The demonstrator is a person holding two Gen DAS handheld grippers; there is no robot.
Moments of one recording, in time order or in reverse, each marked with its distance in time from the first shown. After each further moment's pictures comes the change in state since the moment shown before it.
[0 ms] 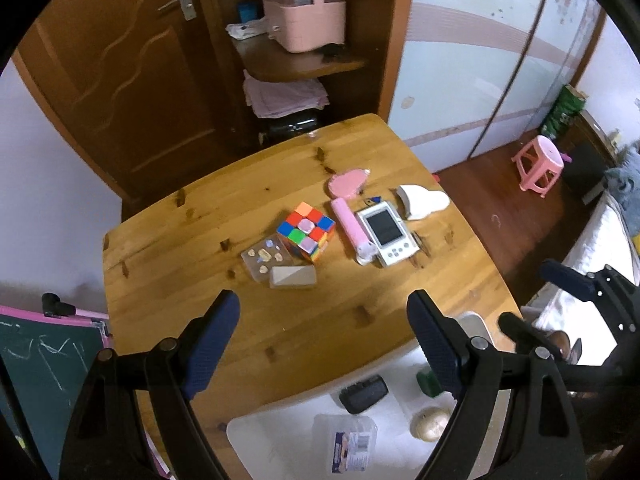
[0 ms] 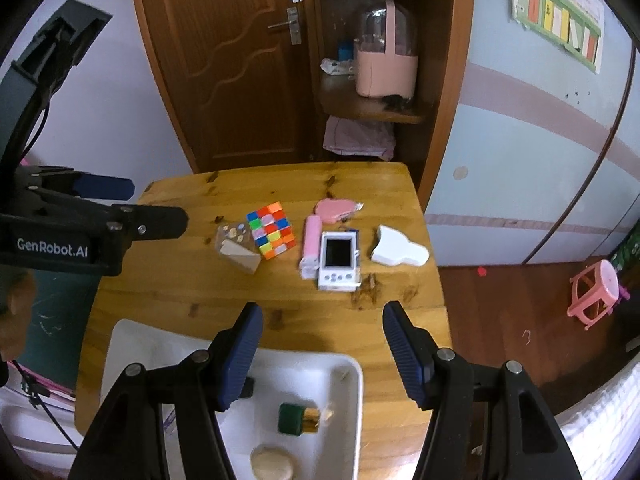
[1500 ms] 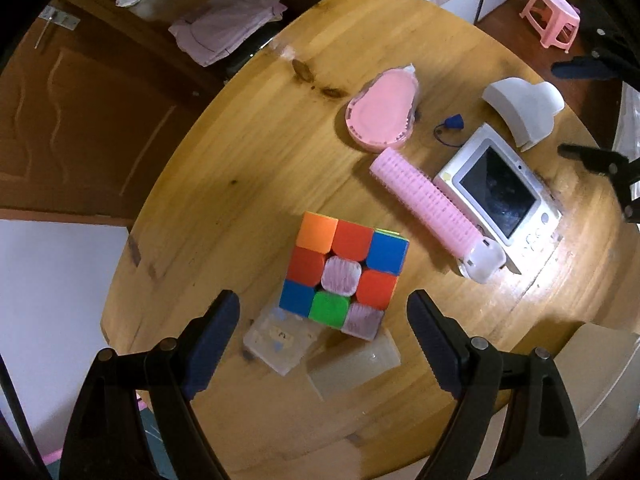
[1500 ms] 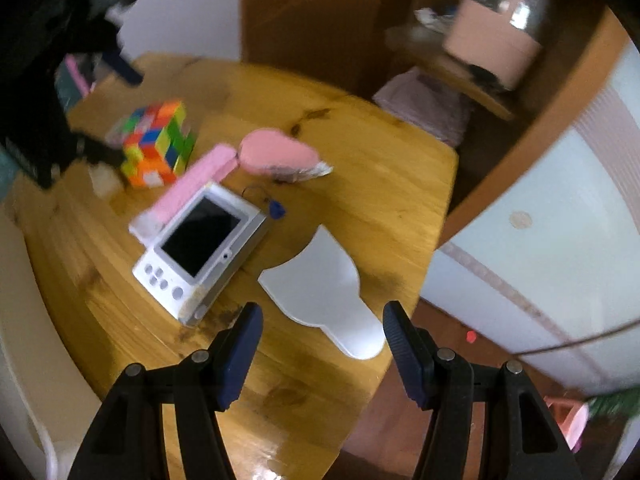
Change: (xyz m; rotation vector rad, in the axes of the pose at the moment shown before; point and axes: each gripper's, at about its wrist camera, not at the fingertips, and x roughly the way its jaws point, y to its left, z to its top) left arm 0.200 -0.007 0.055 0.403 0.367 0.139; right arm 0.223 -0.084 0.038 -0.559 0.190 0.096
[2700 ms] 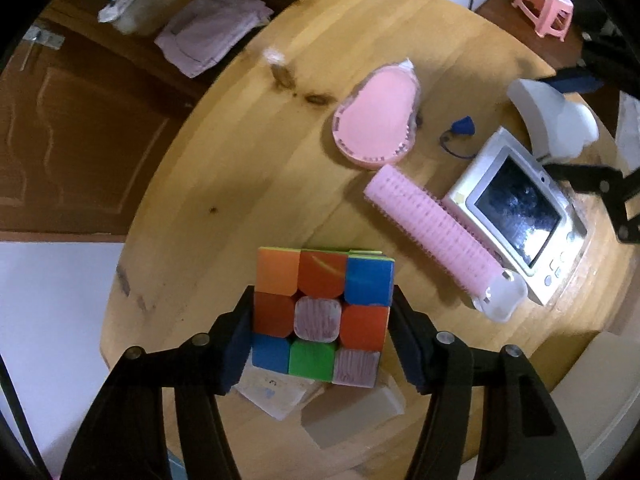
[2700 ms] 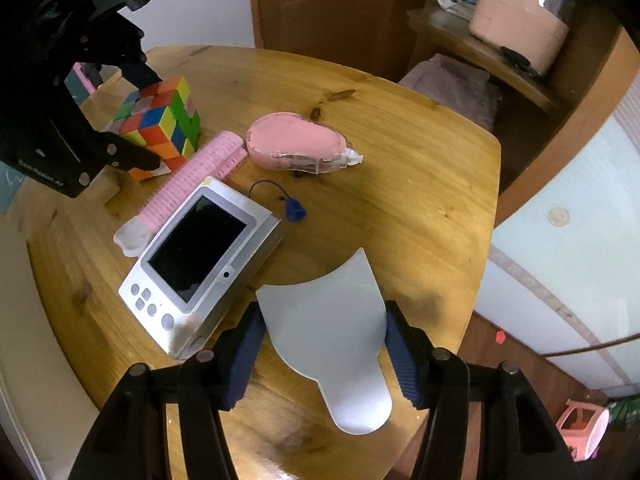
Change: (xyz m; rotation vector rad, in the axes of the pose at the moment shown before) left arm 0.022 -0.011 0.021 0.036 -0.021 0.016; right arm 0.034 0.002 0.007 0.082 -0.007 0.095
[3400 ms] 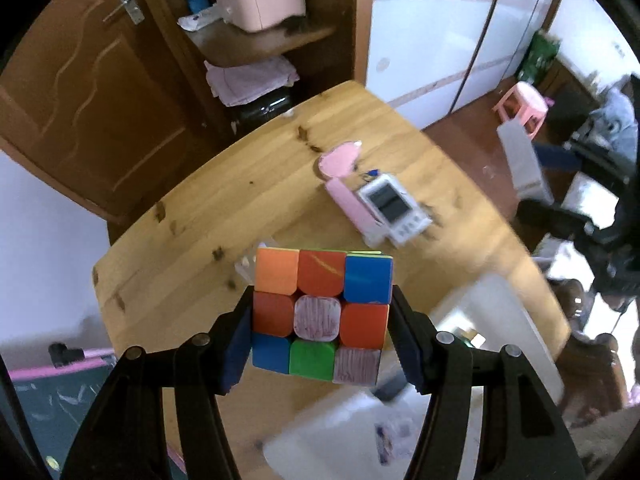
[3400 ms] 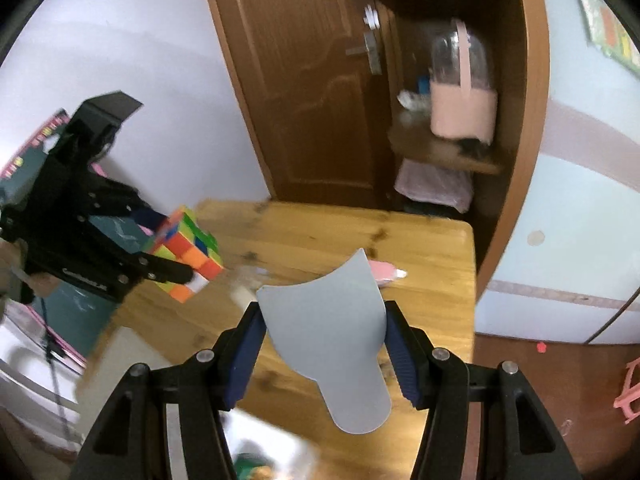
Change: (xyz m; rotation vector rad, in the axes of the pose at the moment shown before) left arm -0.175 0.019 -0.136 -0.243 -0.259 -0.196; right arm -0.201 0.073 -0.021 0.254 -0.417 0.125
